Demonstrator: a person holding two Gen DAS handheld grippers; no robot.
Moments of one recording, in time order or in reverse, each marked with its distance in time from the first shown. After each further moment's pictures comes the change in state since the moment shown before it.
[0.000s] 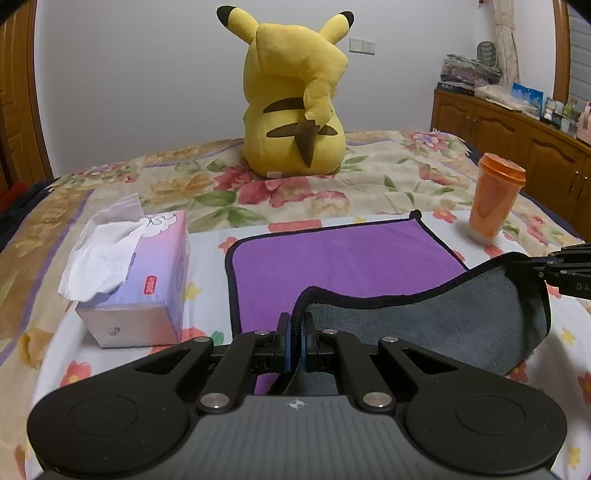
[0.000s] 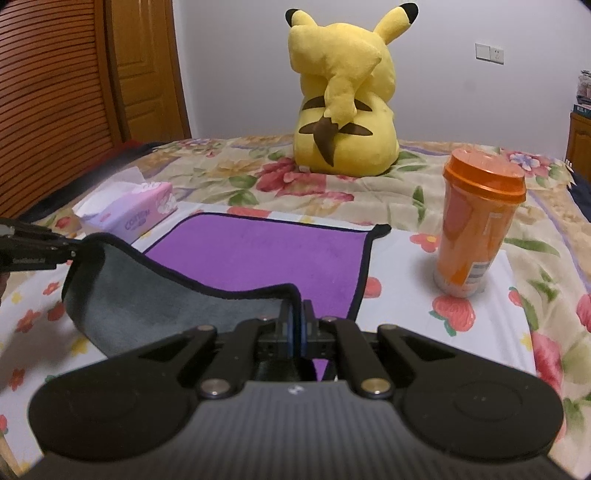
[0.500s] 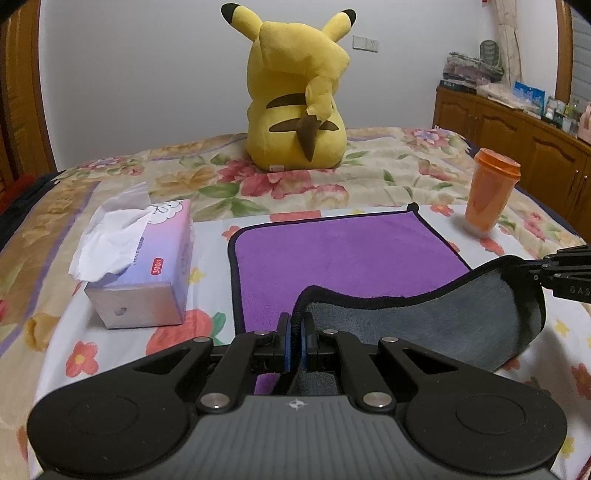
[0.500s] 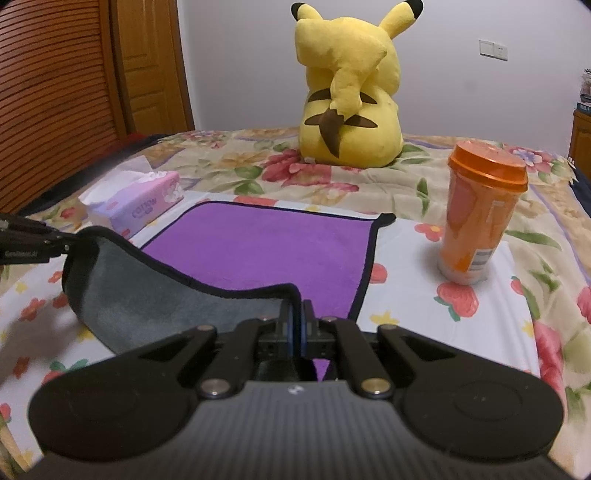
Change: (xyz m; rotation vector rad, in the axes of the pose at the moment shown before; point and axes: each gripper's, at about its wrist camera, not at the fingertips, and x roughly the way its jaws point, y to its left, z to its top) left arm -0.012 -0.005 -0.011 -0.008 0.017 0.007; right arm -0.005 0.007 -0.008 -0.008 0.025 0.003
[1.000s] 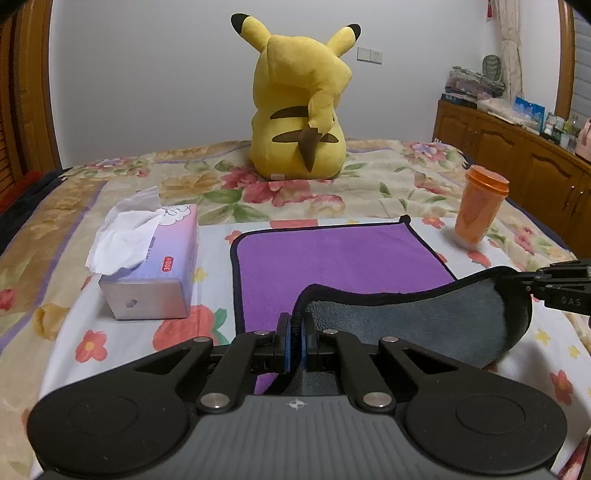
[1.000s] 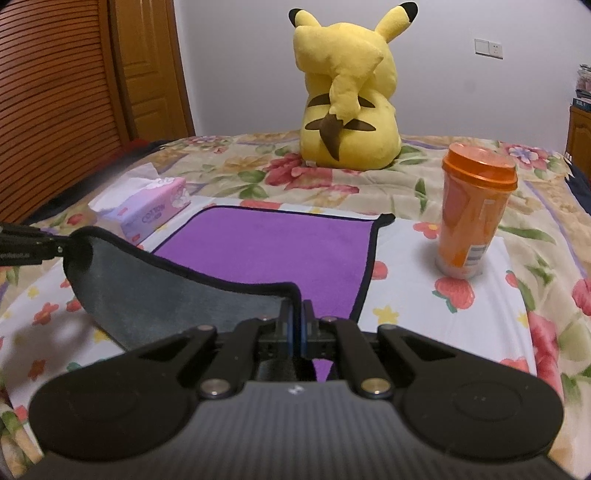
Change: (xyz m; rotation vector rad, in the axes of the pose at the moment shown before) left arm -0.028 -0.001 -0.002 -0.042 -0.024 -0.009; right arm -0.018 0.005 -0.001 0.021 -0.011 0.008
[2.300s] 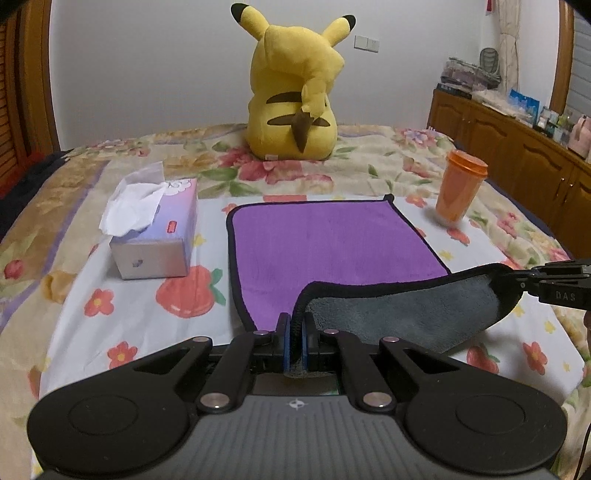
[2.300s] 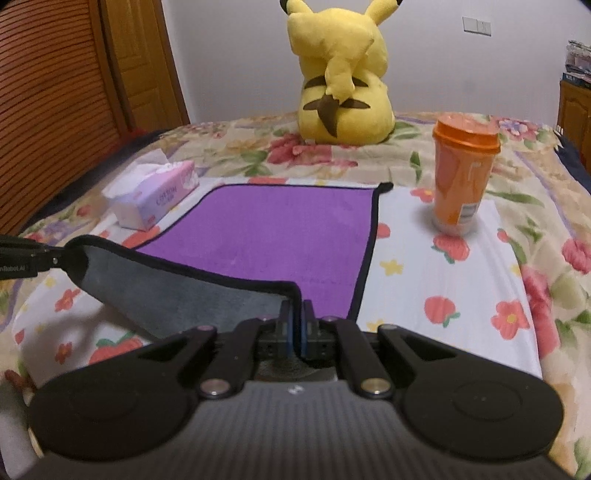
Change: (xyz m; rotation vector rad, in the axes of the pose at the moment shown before) left arm -0.037 -0.009 -0.019 -0.018 0.053 -0.019; right arm -0.029 0.014 -0.015 0.057 0.062 -0.008
